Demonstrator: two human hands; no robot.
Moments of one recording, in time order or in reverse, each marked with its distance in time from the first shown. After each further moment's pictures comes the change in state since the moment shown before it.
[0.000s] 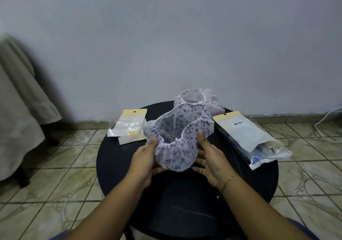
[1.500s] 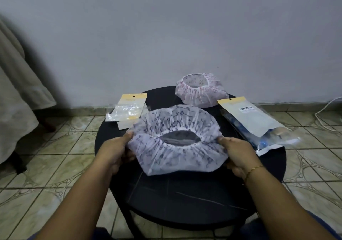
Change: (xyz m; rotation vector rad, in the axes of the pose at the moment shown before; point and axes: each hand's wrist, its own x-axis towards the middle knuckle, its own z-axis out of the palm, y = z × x) left_hand 0.028 0.005 -0.074 0.179 0.154 -0.052; right_hand 0.014 0.018 -0.041 -0.081 0.327 0.000
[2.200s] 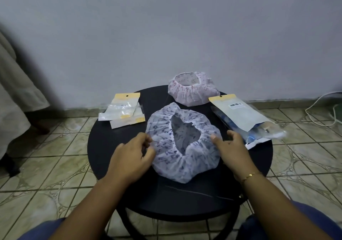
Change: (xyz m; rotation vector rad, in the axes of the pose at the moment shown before) left_hand -0.046 -0.022 0.029 1.025 -0.041 0.788; right_hand -0.020 0.004 -0.021 -0.333 0.108 -0.194
